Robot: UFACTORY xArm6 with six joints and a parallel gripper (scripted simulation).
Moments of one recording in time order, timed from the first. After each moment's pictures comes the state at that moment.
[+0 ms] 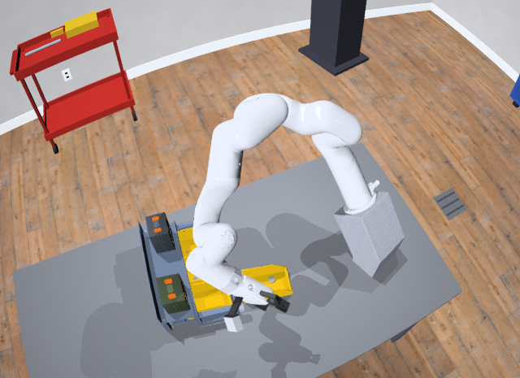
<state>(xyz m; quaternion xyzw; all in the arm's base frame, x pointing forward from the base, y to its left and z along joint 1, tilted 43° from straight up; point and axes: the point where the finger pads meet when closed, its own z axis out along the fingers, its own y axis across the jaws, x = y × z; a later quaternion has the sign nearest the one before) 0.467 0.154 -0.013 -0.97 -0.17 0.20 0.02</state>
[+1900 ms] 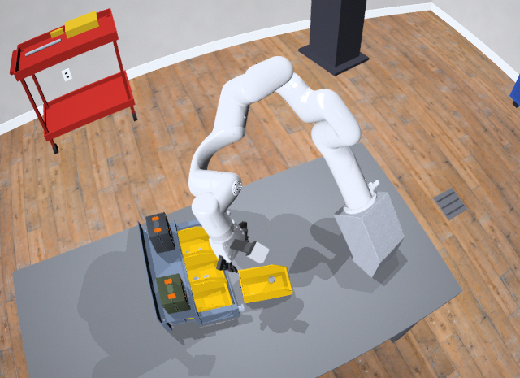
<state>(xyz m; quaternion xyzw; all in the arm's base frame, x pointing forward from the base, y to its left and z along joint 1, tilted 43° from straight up) 0.443 -0.019 0.099 -0.53 -0.80 0.26 -0.10</state>
